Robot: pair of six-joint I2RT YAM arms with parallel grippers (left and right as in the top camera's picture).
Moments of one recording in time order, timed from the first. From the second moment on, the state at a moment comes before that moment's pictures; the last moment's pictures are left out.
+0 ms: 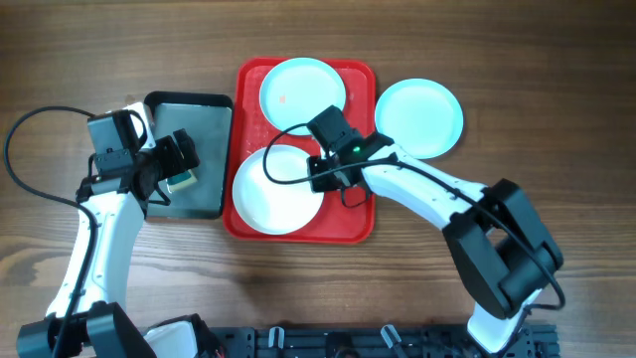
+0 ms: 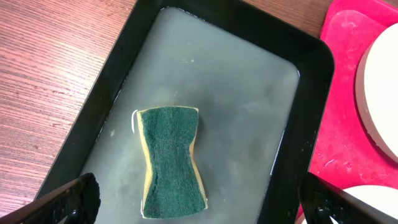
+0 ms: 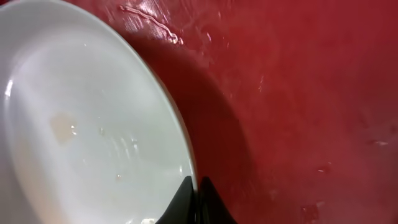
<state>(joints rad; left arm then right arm) 0.22 1.39 0.84 -0.40 0.10 -0.16 0.67 1.91 1.23 -0.52 -0.12 0.48</state>
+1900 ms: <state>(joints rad) 0.22 0.81 0.84 -0.35 0.13 -0.16 0.76 2.03 1.53 -0.10 -0.01 0.48</state>
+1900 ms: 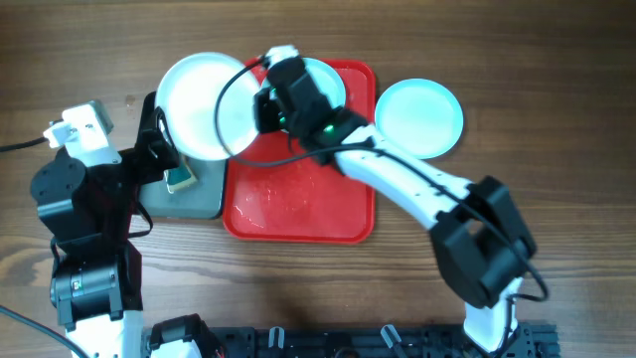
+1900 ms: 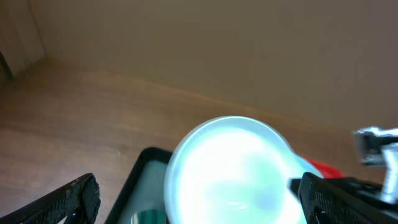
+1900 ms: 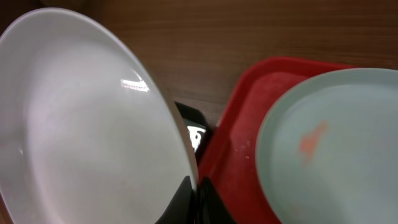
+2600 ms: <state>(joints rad) 0.22 0.96 0.84 -0.39 0.13 -0.16 0.93 2.11 1.53 0.34 0.39 -0.09</state>
